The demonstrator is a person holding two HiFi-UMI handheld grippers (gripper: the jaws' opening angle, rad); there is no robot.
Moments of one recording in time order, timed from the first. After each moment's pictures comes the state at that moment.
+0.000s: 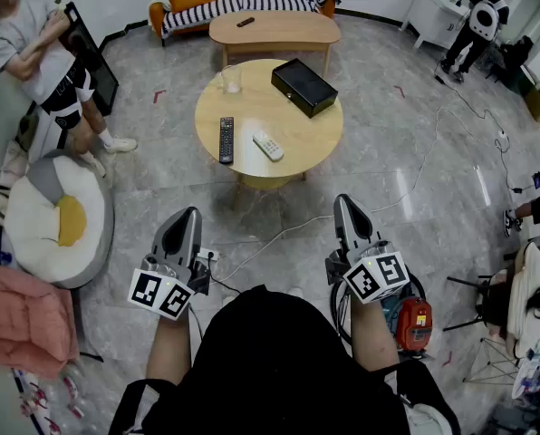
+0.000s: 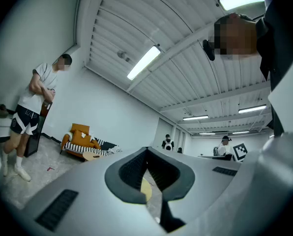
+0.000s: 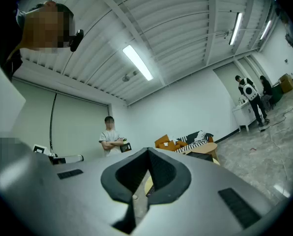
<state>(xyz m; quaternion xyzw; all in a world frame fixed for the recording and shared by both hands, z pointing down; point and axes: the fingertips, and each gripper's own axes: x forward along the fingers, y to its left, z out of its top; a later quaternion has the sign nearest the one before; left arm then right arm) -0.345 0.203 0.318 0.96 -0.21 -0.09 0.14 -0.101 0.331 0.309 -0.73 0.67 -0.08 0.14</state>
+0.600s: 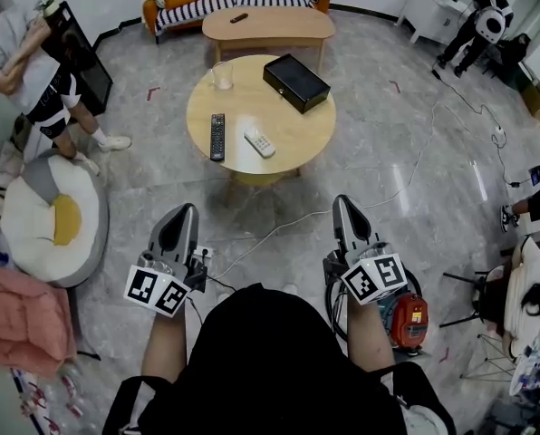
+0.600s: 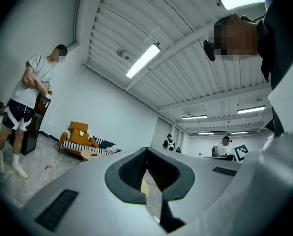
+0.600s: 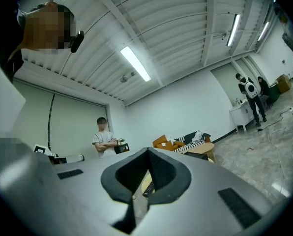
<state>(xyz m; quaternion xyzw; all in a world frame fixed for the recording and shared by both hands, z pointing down) -0.327 0.207 0.321 0.96 -0.21 -0.09 0.14 -0.084 0.345 0.316 -0.73 0.66 -0.08 0.14</state>
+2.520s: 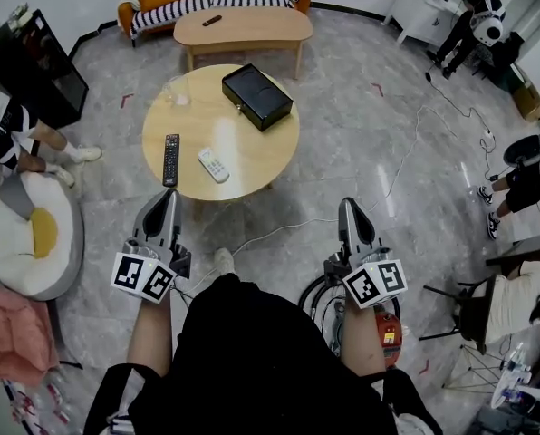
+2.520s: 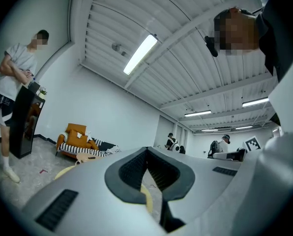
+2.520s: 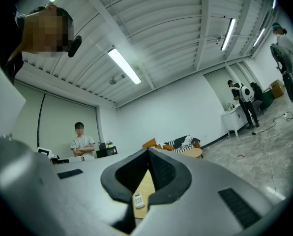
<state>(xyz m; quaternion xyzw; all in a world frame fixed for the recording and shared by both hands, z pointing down) -0.171 0.156 0.335 0.96 -0.22 -0.08 0.12 0.089 0.350 0.323 -0.76 0.63 -0.07 0.14</state>
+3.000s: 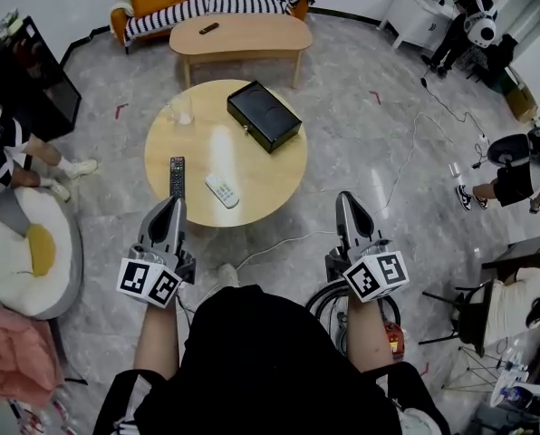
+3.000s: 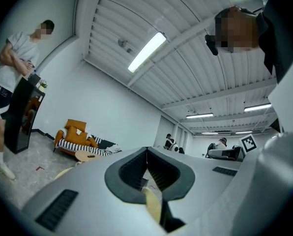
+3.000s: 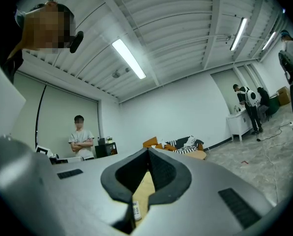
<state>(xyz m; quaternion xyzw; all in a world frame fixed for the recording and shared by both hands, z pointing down) -0.160 0.070 0.340 0.96 -0.21 -0.09 0.14 0.094 0.245 0.303 -0.76 0.64 -0.06 0.11</state>
